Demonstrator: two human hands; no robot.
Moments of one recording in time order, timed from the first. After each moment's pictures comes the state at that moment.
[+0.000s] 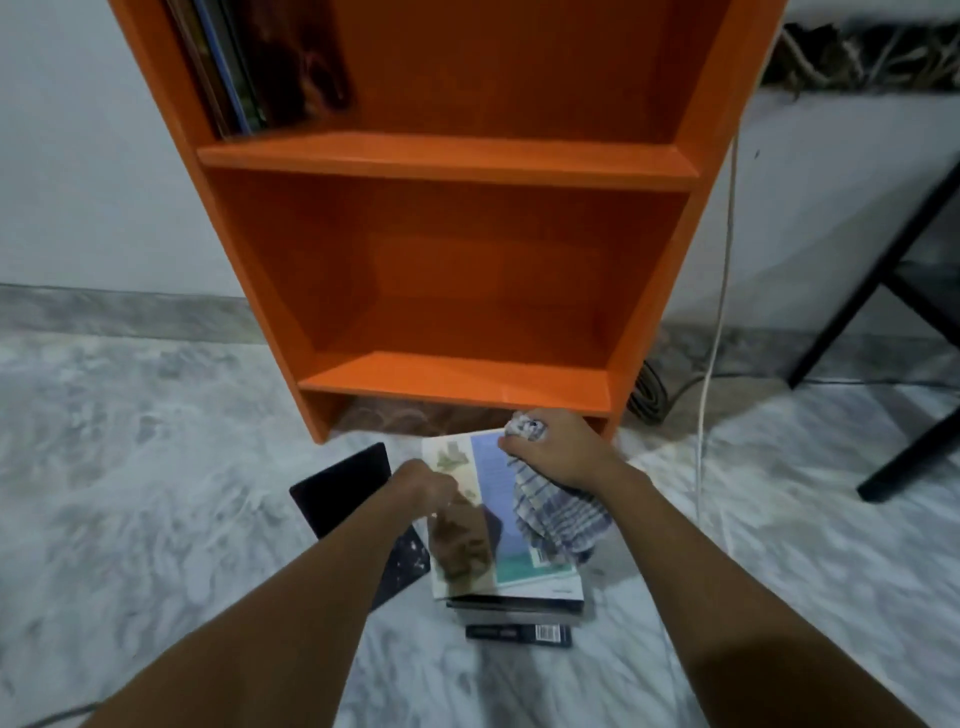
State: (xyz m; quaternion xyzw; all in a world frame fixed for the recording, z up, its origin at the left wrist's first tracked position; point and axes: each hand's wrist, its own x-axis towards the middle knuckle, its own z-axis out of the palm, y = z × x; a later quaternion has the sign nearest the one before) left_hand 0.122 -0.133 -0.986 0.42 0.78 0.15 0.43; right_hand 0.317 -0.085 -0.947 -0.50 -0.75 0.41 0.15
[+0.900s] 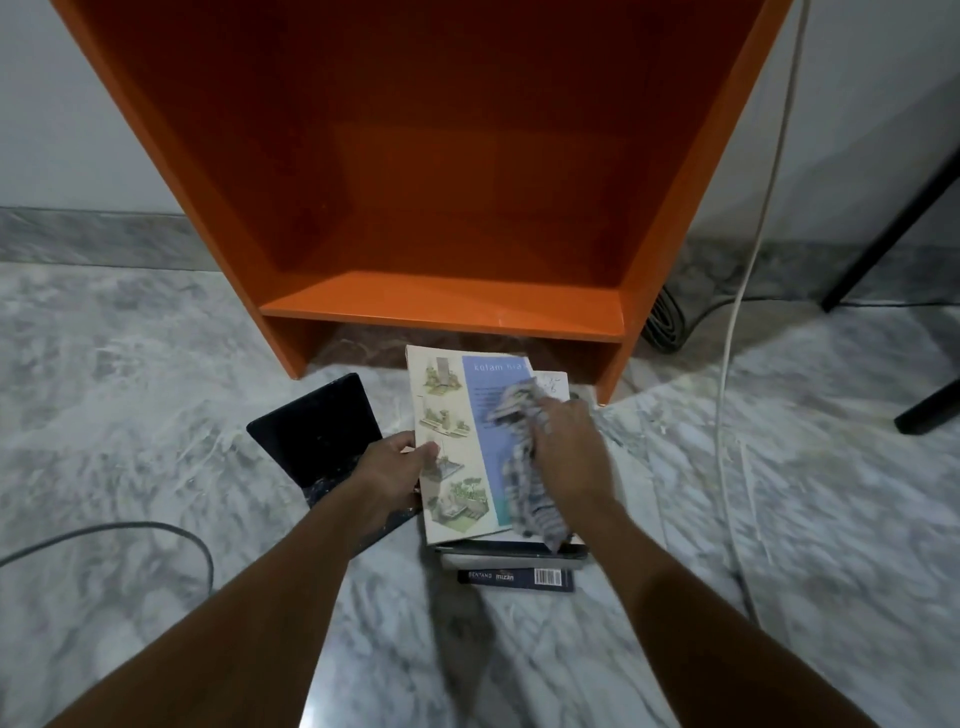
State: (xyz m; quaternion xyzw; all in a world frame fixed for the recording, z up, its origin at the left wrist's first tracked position) left_hand 0.120 -0.158 -1.062 0.27 0.72 0.35 0.53; right_hand 0.319 -0.094 -1.098 -0.65 -0.71 0.17 0.22
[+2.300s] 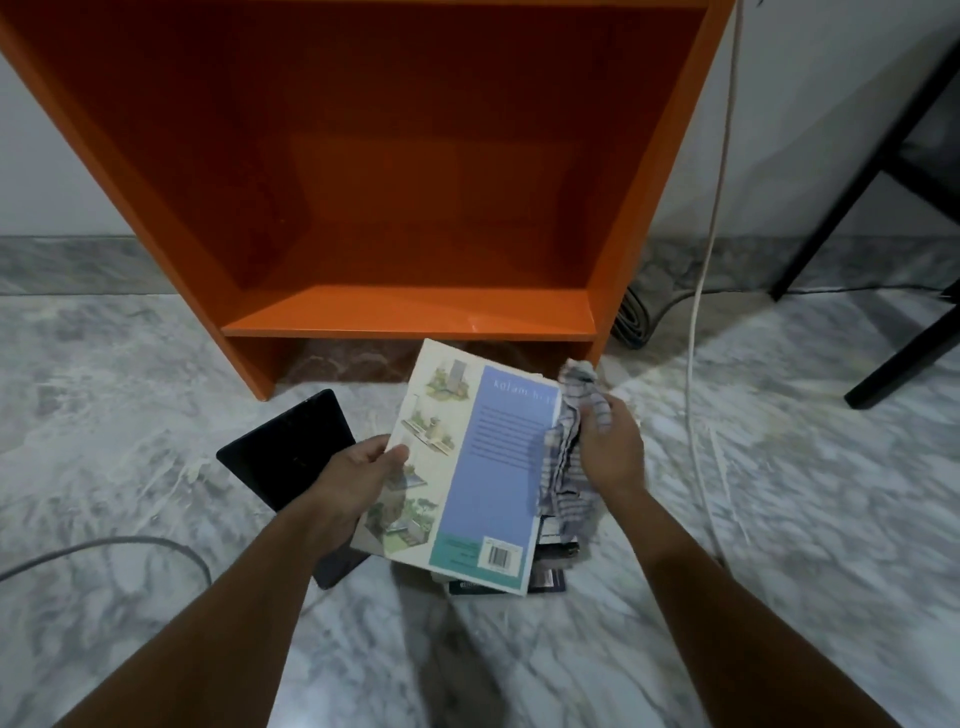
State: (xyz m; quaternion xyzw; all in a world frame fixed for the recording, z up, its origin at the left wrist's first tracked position) left_hand 0.098 -0.161 -1.061 0.31 0.68 0.38 0.55; right_hand 0.366 -0.090 -1.091 -0.70 -0.49 0.31 0.41
